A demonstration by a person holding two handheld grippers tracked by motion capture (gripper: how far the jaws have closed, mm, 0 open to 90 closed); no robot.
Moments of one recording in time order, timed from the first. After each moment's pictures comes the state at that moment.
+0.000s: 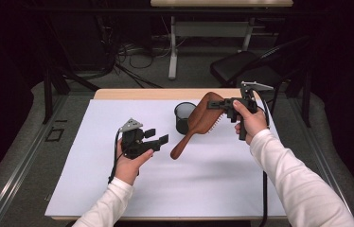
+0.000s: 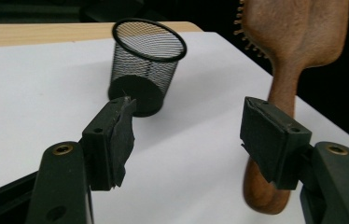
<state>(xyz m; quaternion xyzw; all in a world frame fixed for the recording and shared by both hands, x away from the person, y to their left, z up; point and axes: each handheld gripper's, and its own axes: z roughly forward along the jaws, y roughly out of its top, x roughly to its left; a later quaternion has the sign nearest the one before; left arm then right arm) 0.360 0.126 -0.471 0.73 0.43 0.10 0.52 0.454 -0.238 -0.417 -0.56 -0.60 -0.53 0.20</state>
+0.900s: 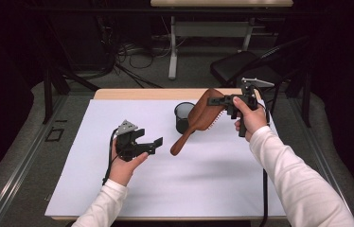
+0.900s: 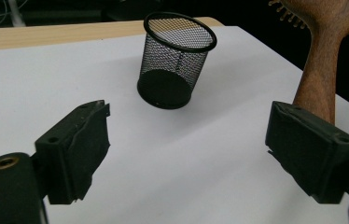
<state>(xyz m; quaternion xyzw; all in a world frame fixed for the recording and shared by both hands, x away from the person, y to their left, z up) 0.361 0.142 -0.480 0.73 0.43 0.13 0.51 0.459 -0.237 -0.408 -0.56 -0.60 -0.54 0.19</state>
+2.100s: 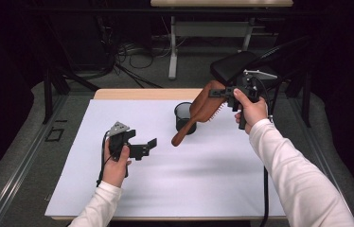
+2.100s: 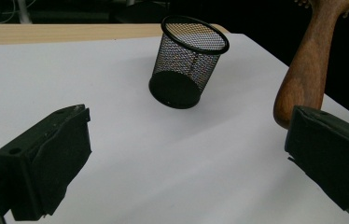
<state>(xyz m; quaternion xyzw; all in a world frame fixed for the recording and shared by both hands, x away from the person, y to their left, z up) 0.359 0.159 -0.484 0.72 0.45 0.12 0.52 0.470 -0.239 -0.389 -0.57 -0.60 -0.54 0.16</state>
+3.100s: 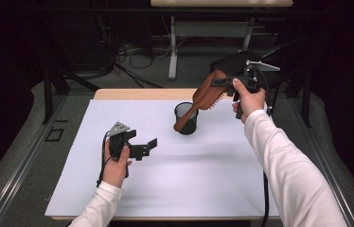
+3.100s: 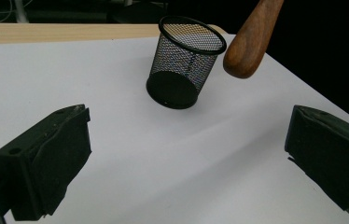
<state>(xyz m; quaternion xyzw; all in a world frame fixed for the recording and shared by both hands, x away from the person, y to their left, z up) 0.358 0.159 -0.485 0.72 0.45 0.12 0.52 0.492 -0.240 -0.377 -0.60 -0.57 -0.55 0.09</state>
